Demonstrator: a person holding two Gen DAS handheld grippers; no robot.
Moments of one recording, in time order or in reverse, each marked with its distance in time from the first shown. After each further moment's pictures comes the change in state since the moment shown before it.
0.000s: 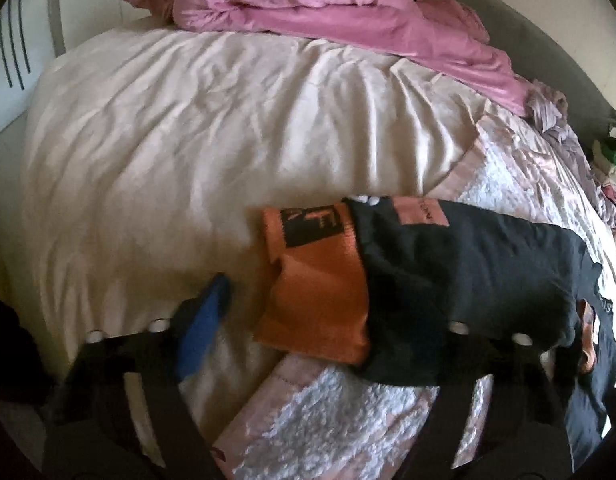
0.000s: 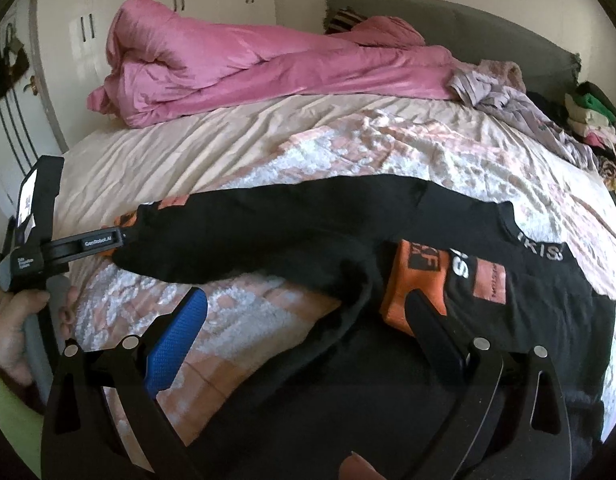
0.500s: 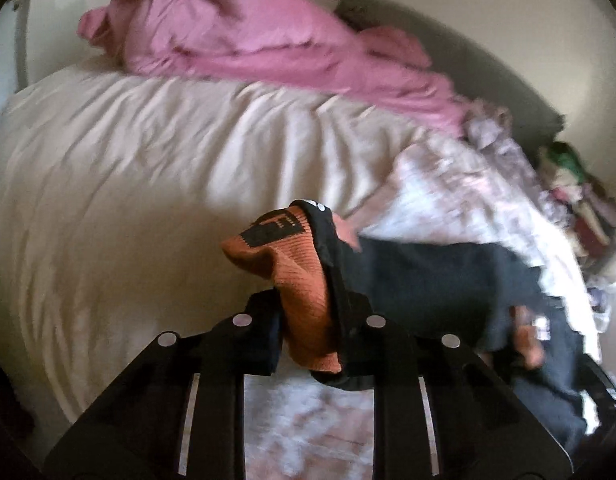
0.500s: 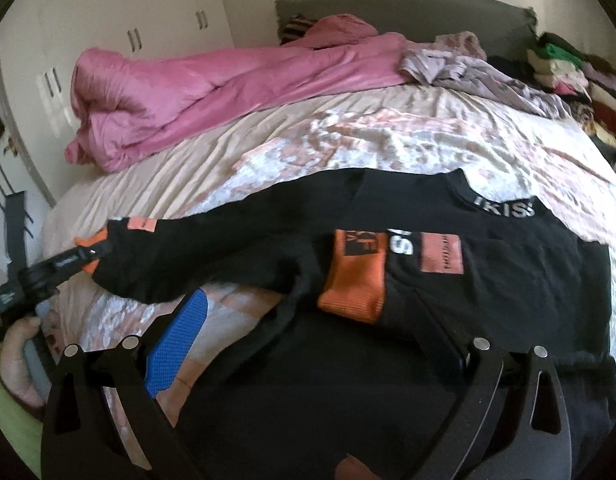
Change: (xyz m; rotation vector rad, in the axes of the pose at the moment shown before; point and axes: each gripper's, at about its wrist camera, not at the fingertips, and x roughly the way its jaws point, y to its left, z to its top) left arm -0.047 -0.035 0.008 0.067 -0.133 -0.214; right arm -0.028 -0.062 -0.013 0.198 -0.051 -0.011
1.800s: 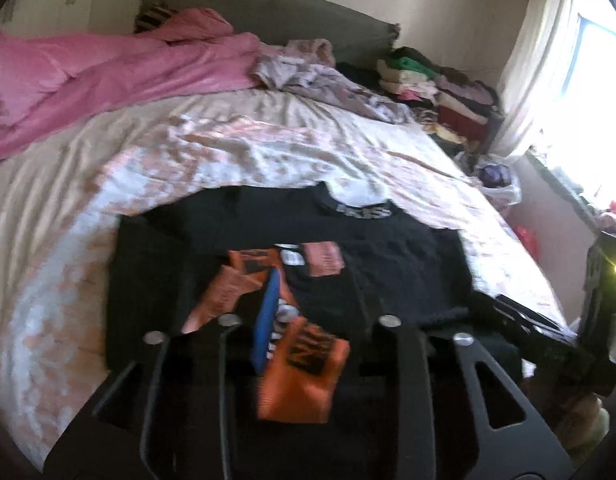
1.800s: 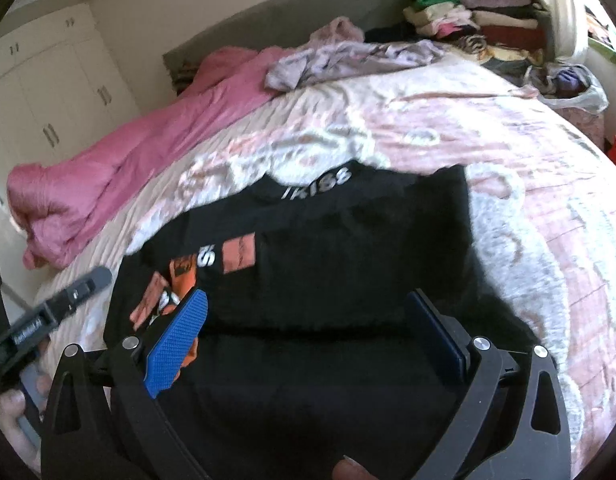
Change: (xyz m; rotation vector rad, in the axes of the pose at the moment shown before) left arm -0.014 -0.239 -0.067 0.426 0.094 -0.372; right arm -0.063 -0.144 -0.037 0.323 -0.038 -0.123
